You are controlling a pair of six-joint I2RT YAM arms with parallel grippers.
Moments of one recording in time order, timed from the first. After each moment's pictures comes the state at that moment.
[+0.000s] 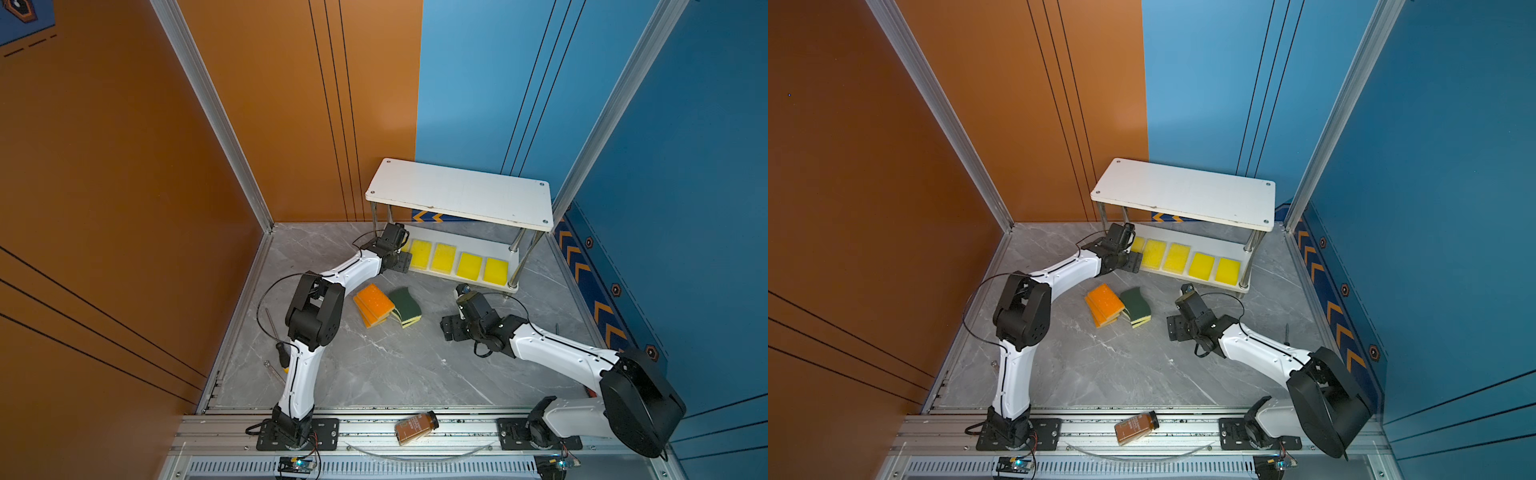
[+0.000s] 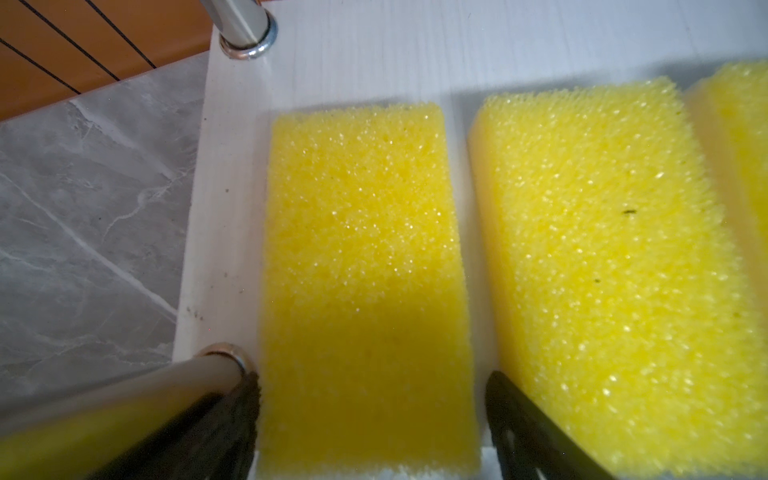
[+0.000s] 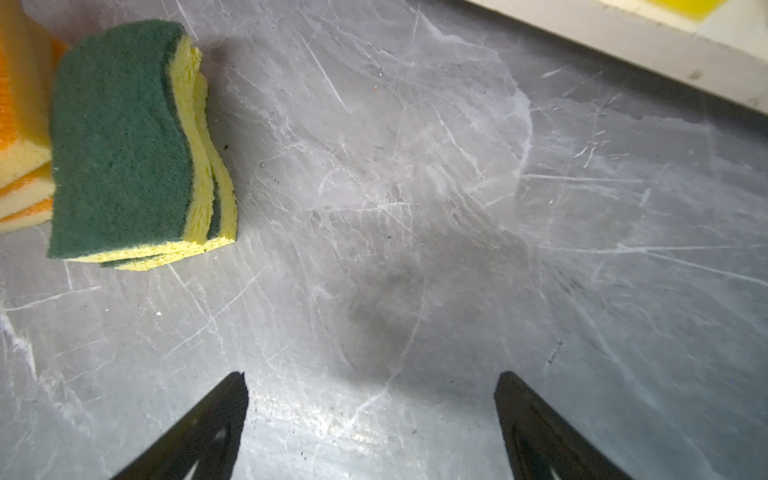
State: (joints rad) left arm -0.48 2.16 1.71 -0.42 -0.17 -0.12; right arm 0.65 1.34 0.69 -0.29 0.16 0.40
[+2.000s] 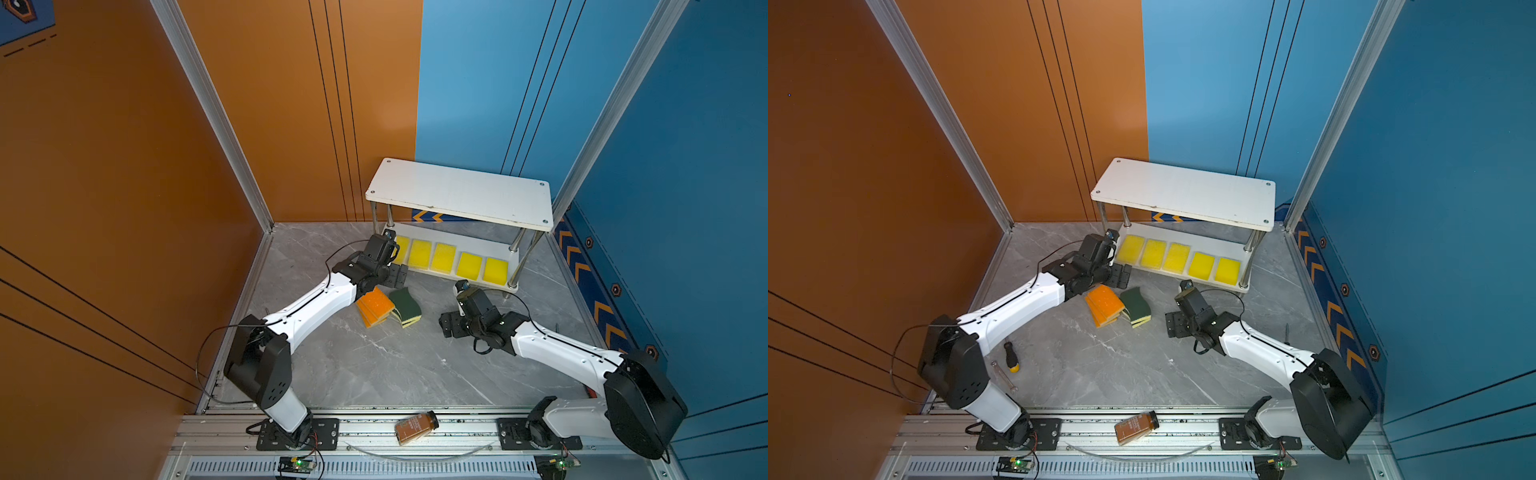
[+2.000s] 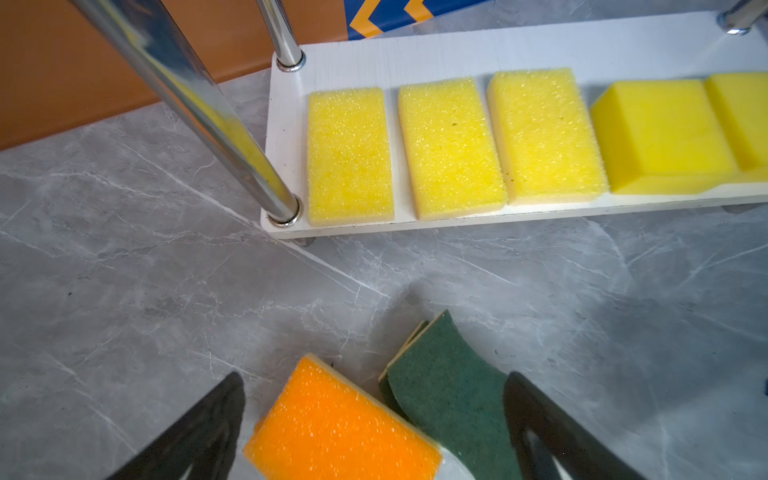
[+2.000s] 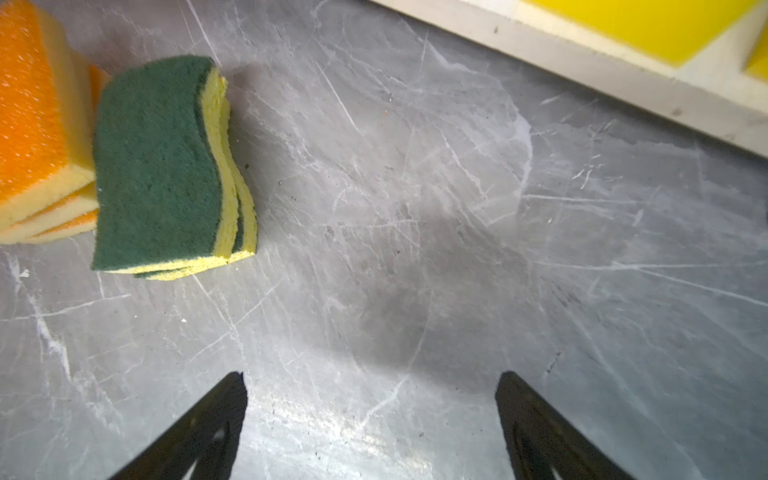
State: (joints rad) left arm -0.58 1.57 1.29 -0.48 -0.19 -0.18; right arm 0.65 1.33 0.74 -0.31 0.15 0.39
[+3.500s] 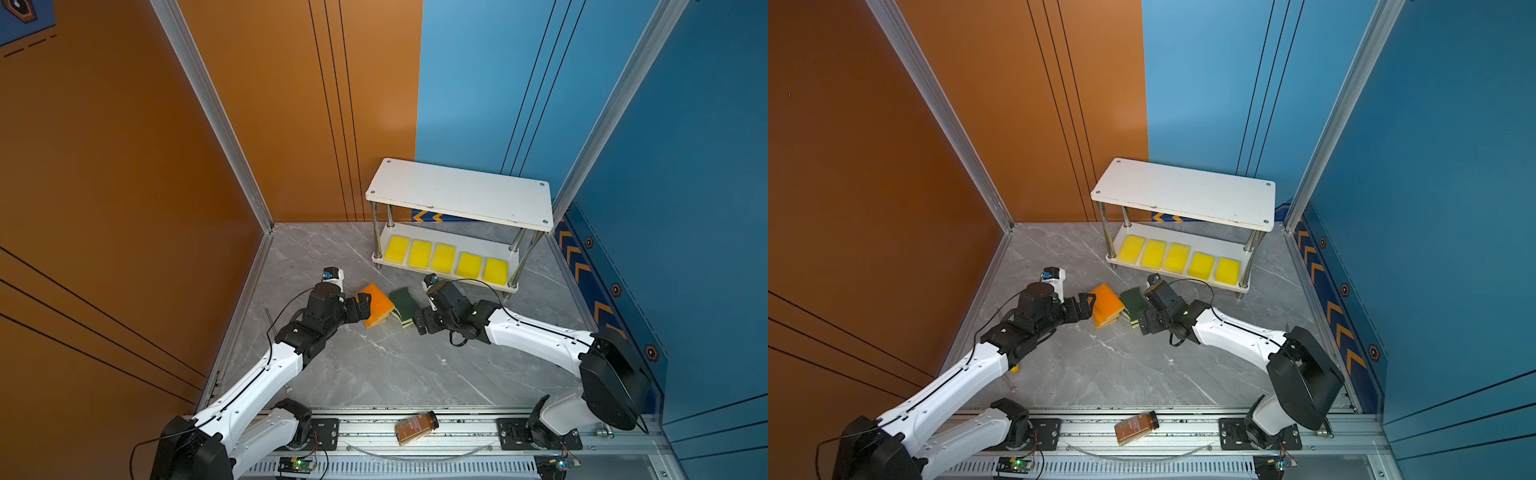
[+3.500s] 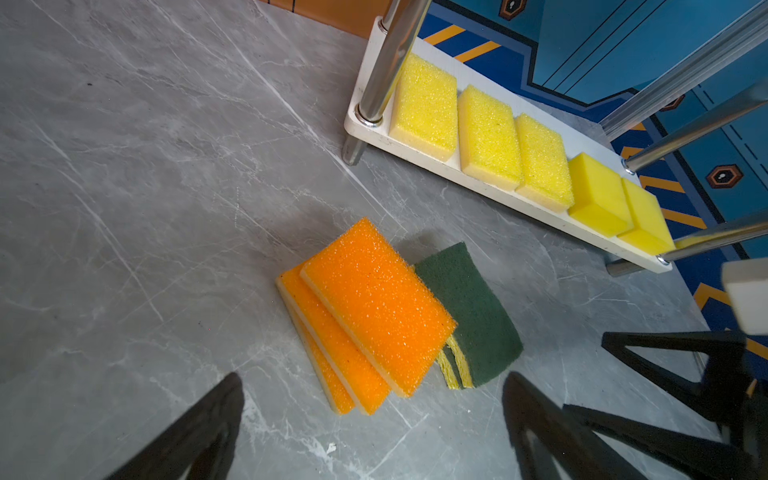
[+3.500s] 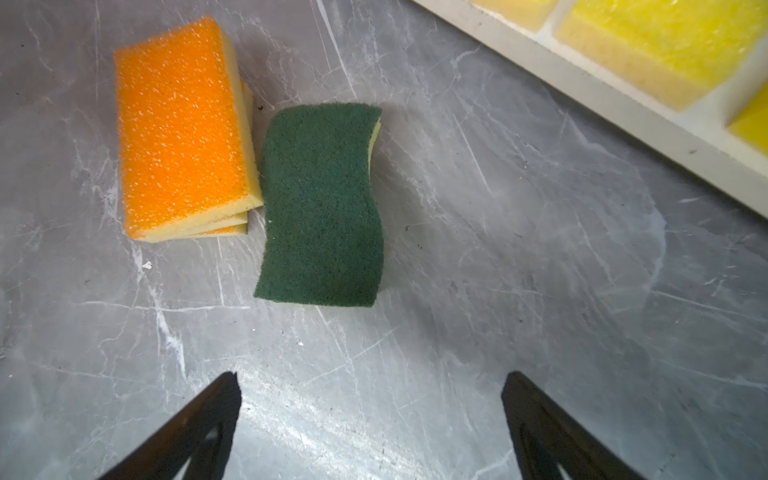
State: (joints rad) left arm -0.41 1.00 0.64 -0.22 -0.02 -0.50; right arm 0.81 1.53 0.98 -0.37 0.15 0.36
